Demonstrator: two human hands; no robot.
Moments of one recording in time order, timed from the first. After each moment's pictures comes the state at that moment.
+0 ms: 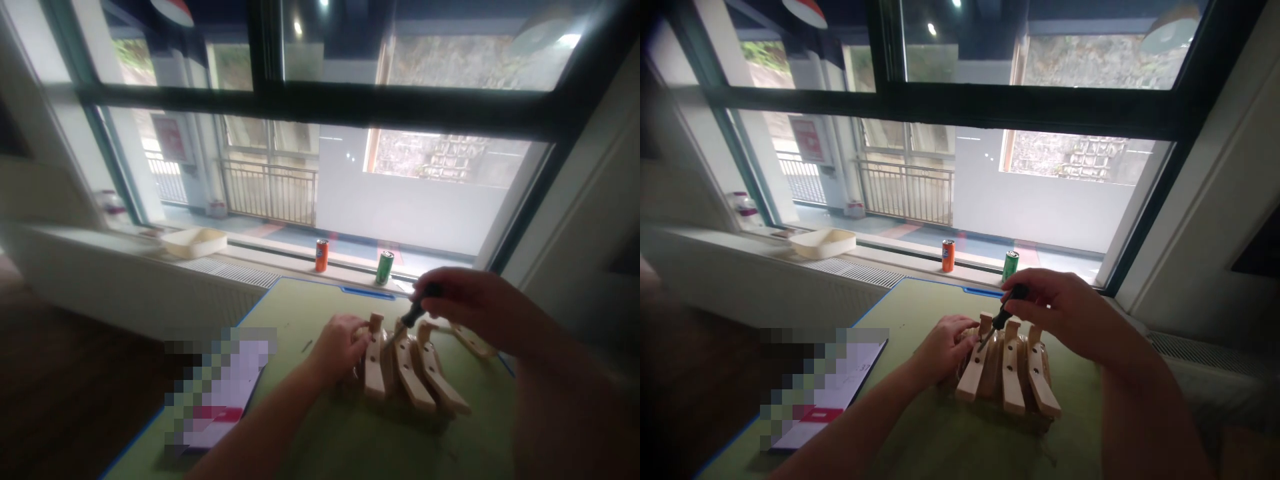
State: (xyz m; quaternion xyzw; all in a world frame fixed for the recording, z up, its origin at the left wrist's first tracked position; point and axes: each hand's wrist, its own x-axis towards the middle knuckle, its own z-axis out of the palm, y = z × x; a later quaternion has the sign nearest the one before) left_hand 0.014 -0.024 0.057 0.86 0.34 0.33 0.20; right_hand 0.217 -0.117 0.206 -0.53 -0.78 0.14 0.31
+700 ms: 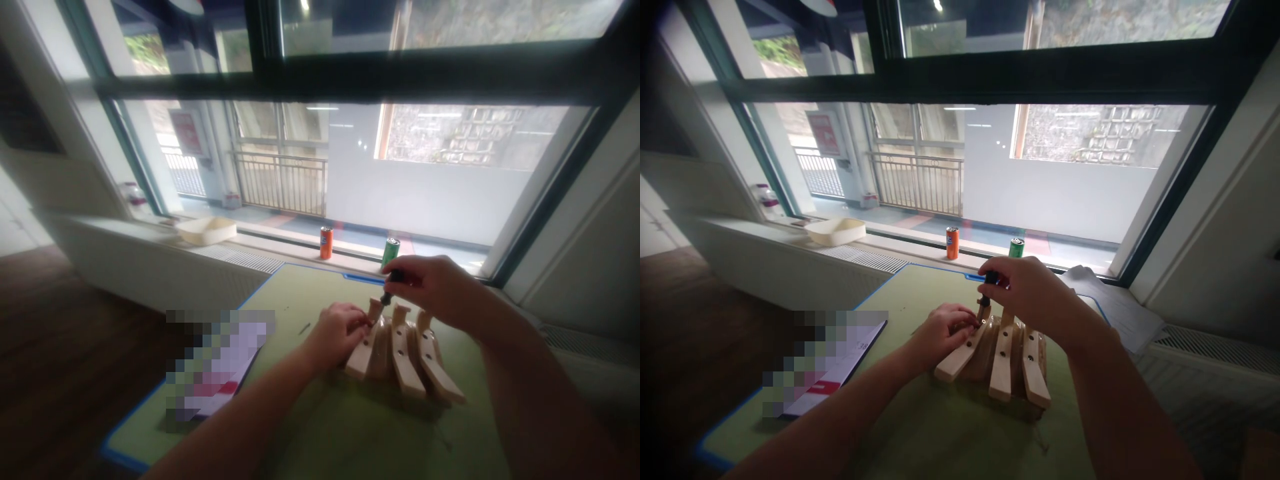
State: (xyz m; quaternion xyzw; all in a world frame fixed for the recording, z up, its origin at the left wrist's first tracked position) left_hand 0.021 -0.028 0.052 0.87 0.34 0.30 0.20; right_hand 0.212 -0.081 0.175 -0.52 -0.81 0.03 0.28
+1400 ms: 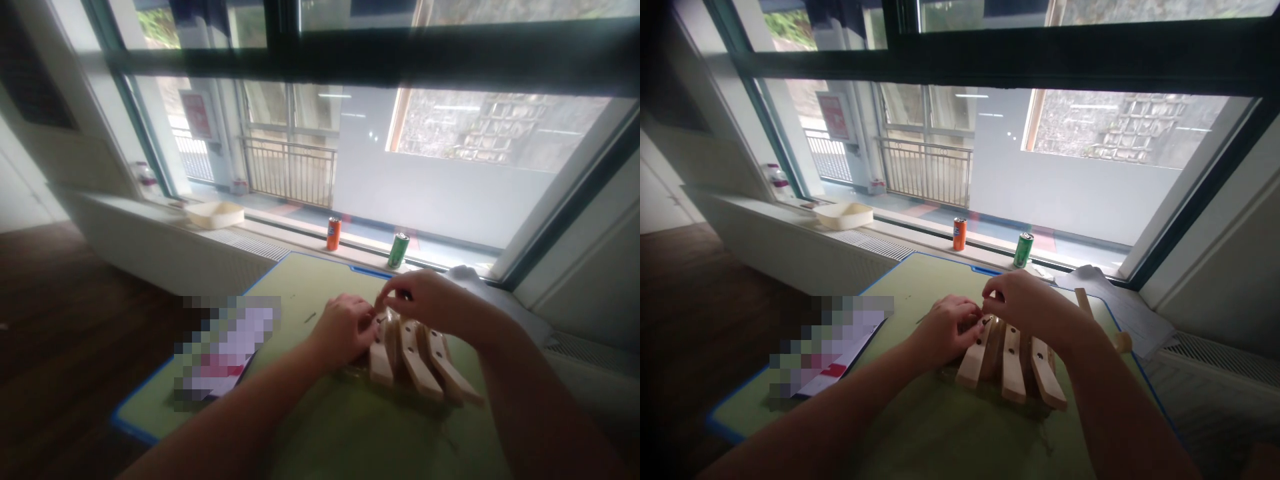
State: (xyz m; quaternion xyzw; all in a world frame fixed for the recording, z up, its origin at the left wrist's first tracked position) left_hand 0.022 -0.037 0.049 0.87 0.37 0.31 0.09; right_hand 0.200 -0.066 0.152 -0.52 -0.85 0.05 0.13
